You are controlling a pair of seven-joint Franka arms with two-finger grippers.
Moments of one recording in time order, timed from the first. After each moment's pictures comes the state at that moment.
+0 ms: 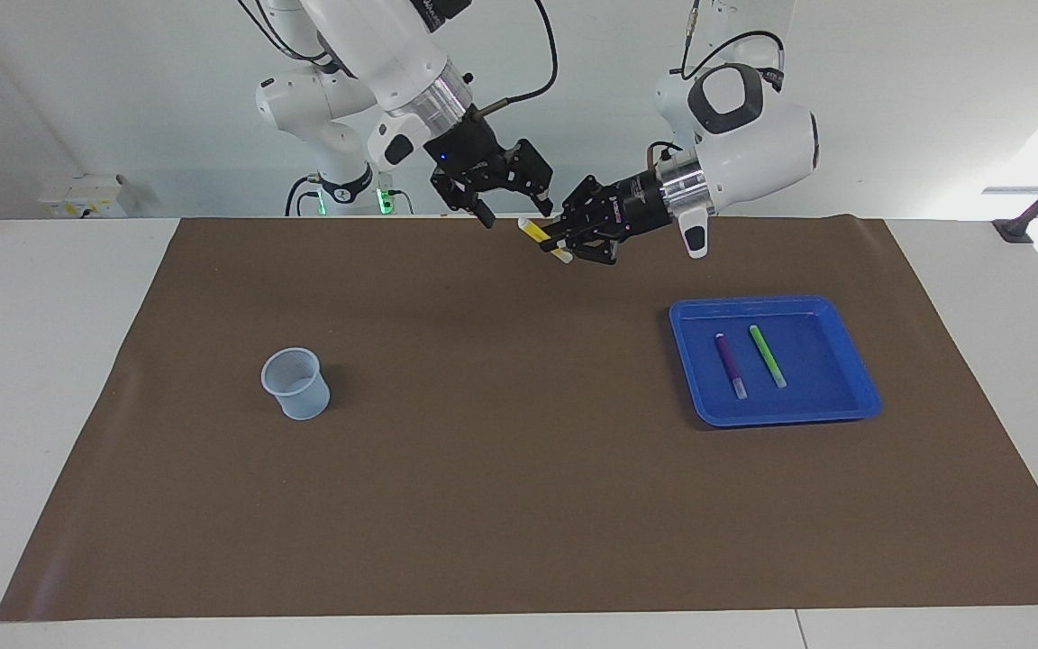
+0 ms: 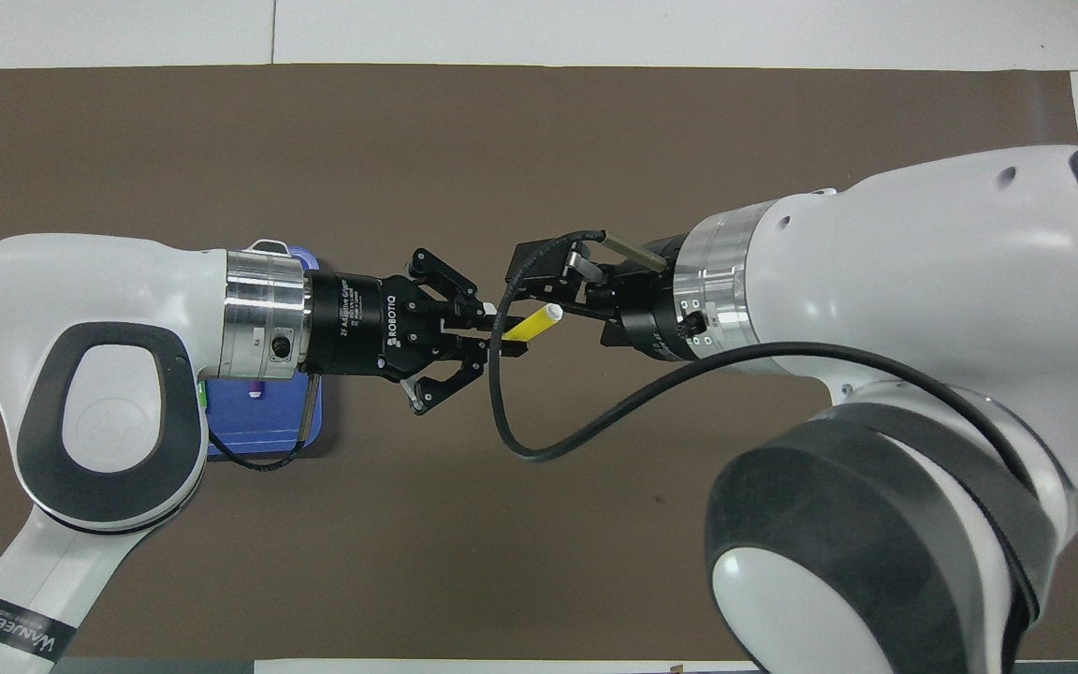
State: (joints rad) left arm -0.22 -0.06 -0.22 -1.99 -1.19 2.04 -1.61; right arm 0.45 0.01 0.02 -1.68 0.49 2.01 0.70
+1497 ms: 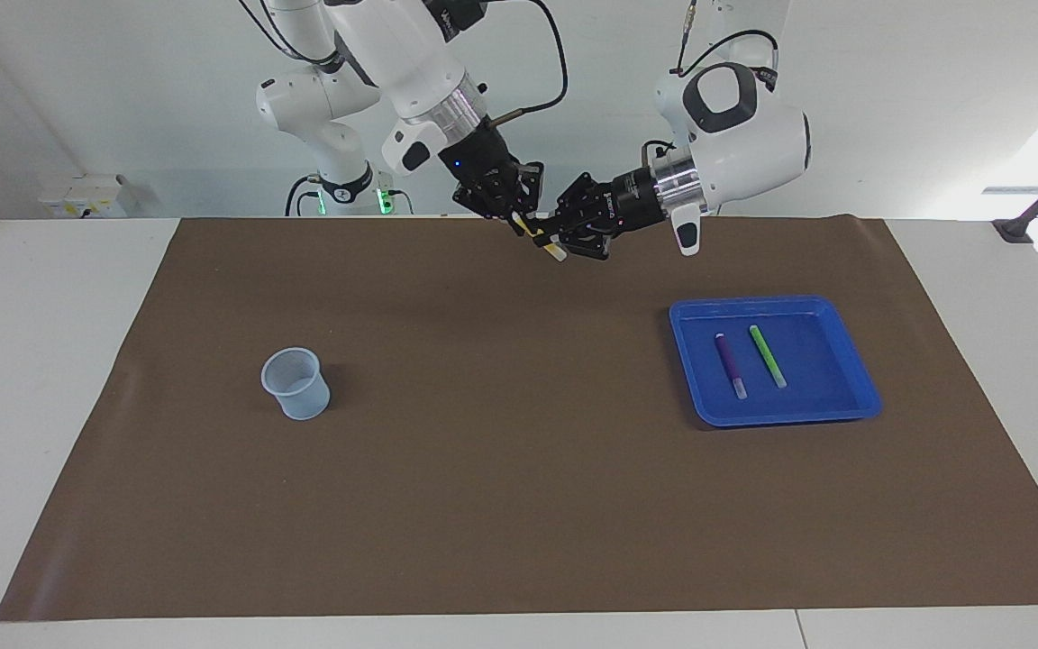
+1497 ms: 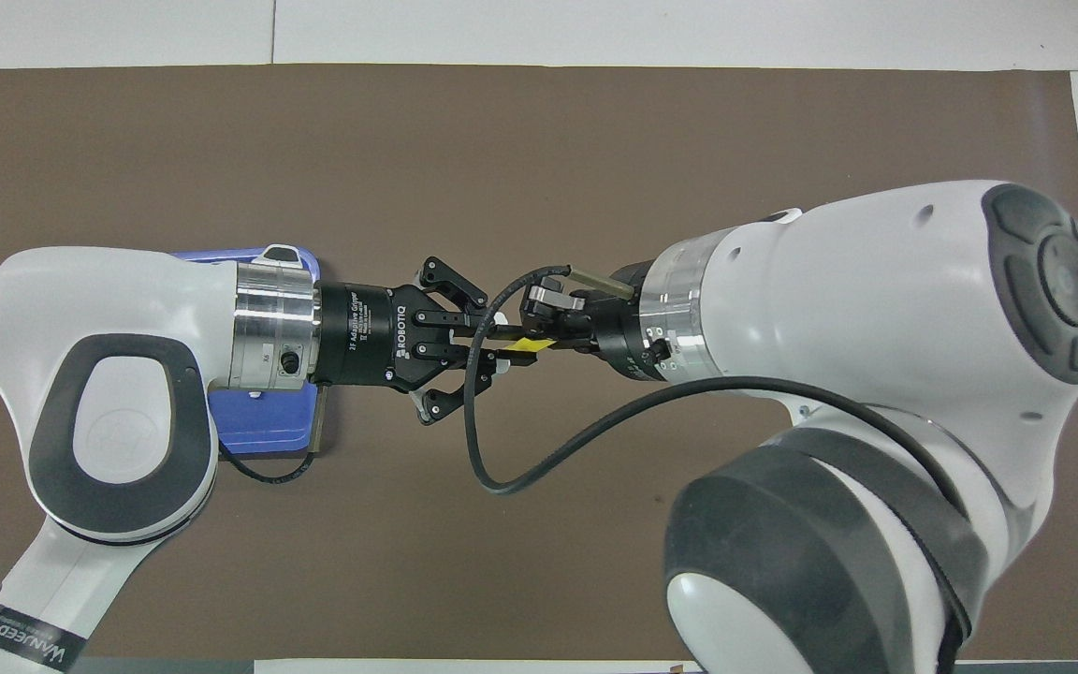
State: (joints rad) left arm -0.23 -0.07 -0.22 -2.01 -1.22 2.04 -1.54; right arm 0.48 0.00 0.02 -1.71 0.44 2.01 0.69
